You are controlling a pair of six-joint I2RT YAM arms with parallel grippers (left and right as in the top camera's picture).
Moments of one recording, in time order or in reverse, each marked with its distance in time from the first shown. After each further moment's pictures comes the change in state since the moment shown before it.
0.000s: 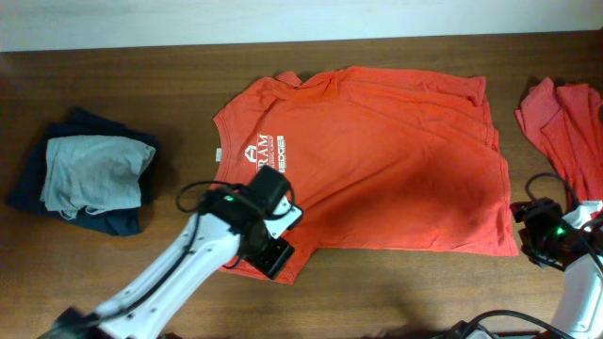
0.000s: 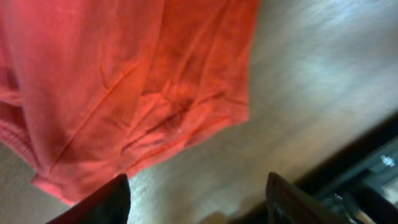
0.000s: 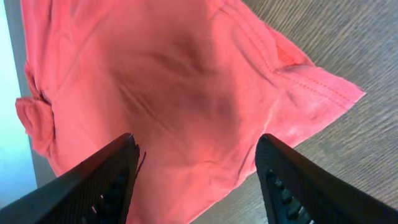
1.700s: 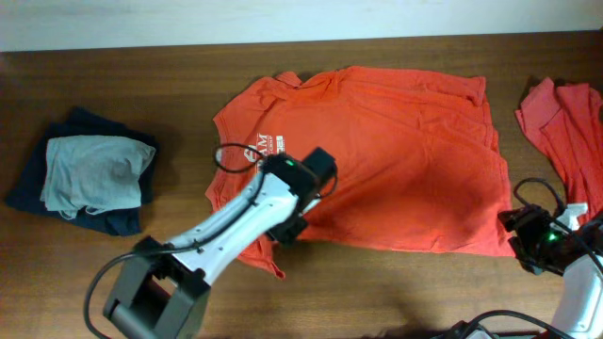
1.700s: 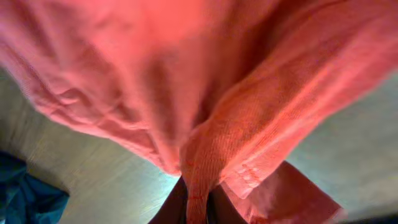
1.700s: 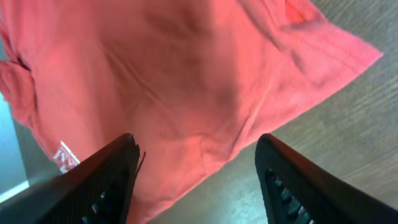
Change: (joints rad) left arm -0.103 0.315 0.333 -0.184 -0.336 0.023; right arm 0.004 0.000 0.000 -0.119 -0.019 -0.108
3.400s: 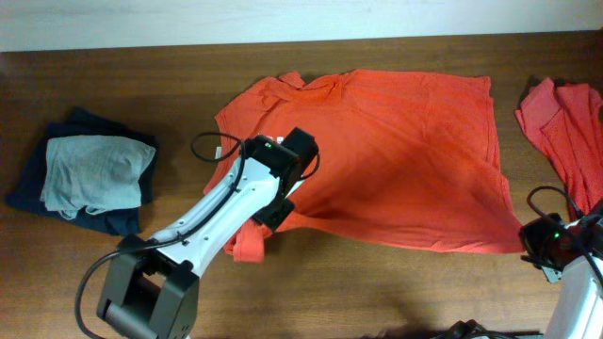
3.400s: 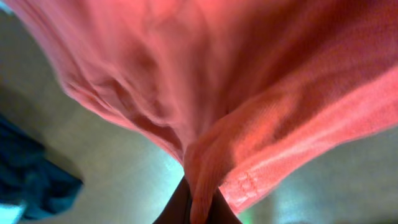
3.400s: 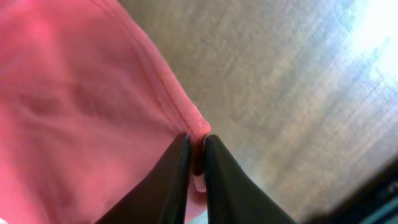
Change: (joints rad) left arm 0.105 0.000 0.057 -0.014 -0.037 0.000; right arm 0.064 -0.064 0.062 -0.072 0.372 0.132
